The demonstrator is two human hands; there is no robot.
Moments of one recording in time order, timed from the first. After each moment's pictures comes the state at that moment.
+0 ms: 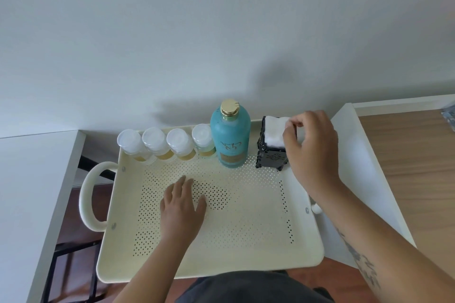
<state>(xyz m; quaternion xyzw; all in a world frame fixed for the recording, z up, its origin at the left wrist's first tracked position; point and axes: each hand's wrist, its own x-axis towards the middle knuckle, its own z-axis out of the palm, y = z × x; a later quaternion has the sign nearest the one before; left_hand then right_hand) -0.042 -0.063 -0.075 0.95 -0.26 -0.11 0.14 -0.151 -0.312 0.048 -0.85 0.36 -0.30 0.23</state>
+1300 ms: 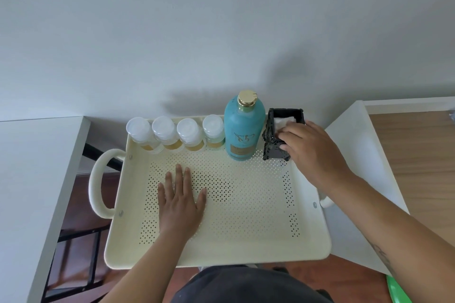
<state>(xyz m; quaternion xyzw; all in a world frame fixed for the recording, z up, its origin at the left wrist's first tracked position) -0.031 -0.036 -0.110 0.95 -0.26 -0.13 0.05 -0.155 -0.322 0.023 -0.98 0.13 -0.10 0.08</state>
